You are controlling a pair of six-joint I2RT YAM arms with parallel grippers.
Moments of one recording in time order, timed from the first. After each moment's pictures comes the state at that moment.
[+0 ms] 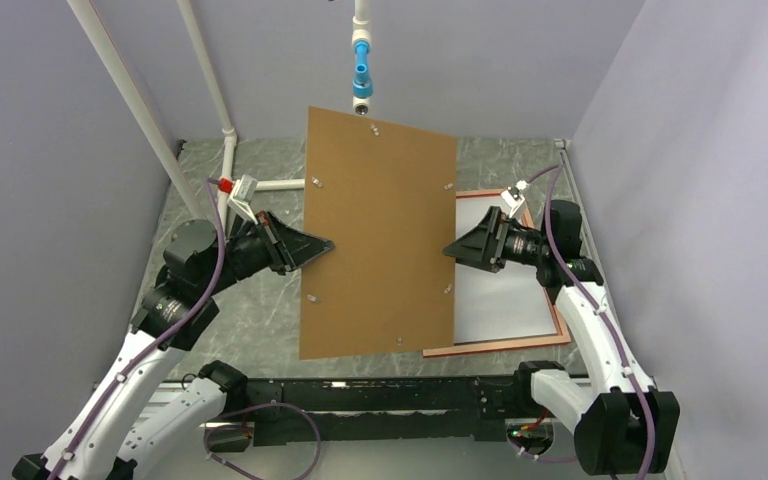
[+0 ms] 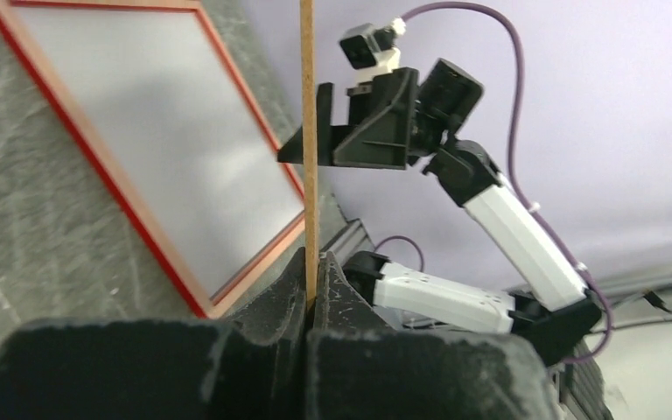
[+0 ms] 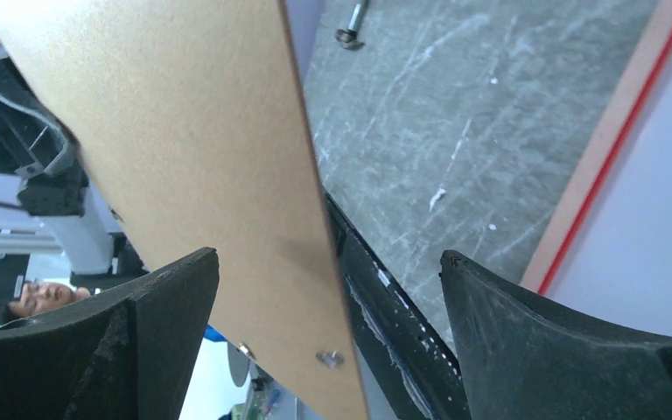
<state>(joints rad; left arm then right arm) -0.48 0.71 0.92 -0.29 0.44 -0.90 0.02 0.99 0.74 -0.29 -1.04 0.64</state>
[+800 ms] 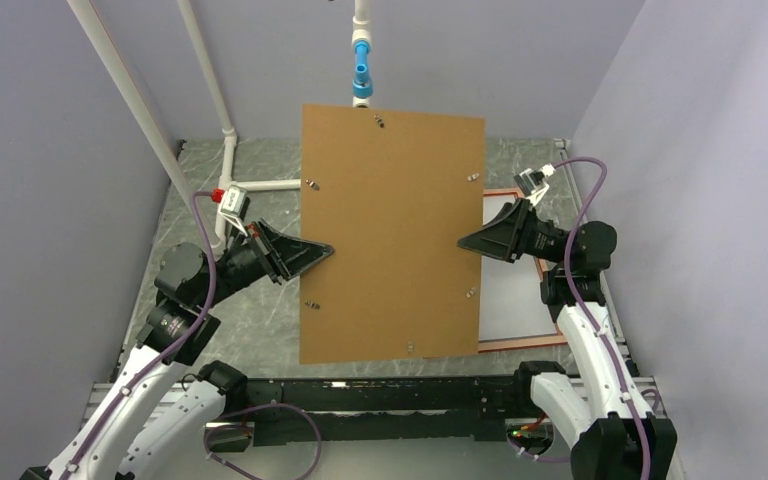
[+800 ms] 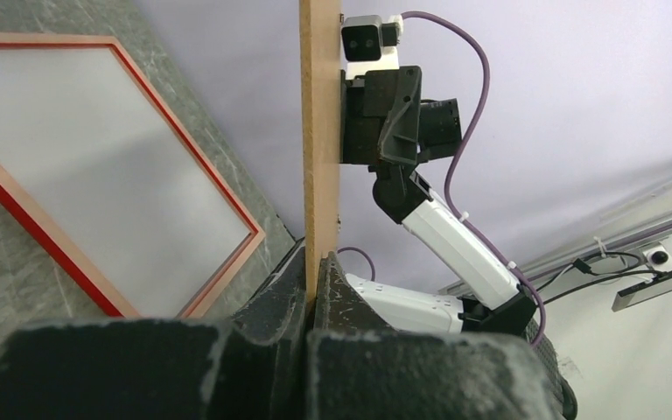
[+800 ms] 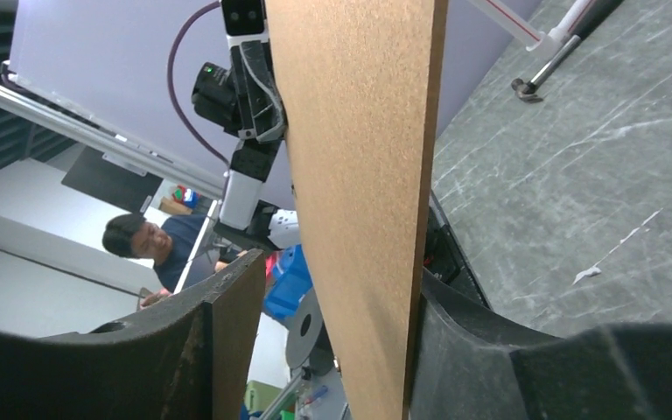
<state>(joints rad) -0.48 0.61 0.76 0.01 0.52 -1.01 -0.01 0.87 0.64 0.61 -1.27 1.38</state>
